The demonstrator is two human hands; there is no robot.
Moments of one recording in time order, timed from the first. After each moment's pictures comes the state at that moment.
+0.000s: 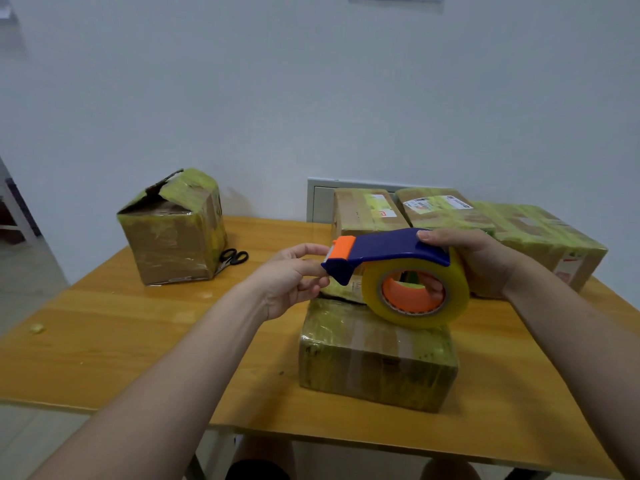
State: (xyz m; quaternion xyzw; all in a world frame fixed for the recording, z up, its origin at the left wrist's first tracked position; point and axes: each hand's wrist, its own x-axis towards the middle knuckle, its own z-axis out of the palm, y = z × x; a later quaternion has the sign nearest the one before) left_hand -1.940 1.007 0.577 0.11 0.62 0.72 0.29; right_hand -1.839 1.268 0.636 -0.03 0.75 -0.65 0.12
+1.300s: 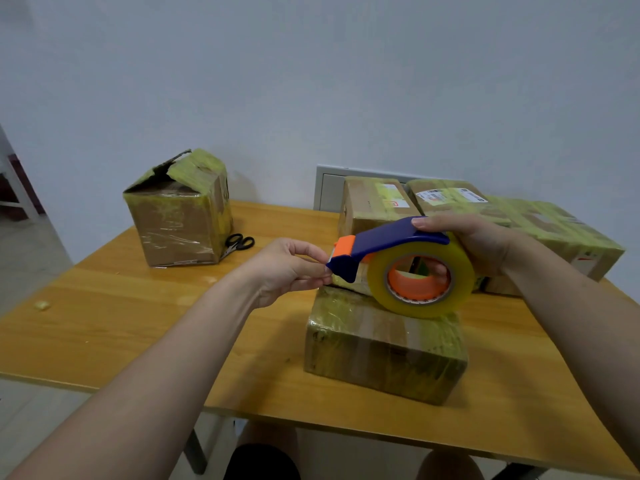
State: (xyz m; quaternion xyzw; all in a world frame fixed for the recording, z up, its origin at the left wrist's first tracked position) left_hand -1.951 0.983 0.567 0.15 0.68 0.67 0.27; right_hand -1.866 1.255 0.642 -0.01 0.78 -0.60 0.14
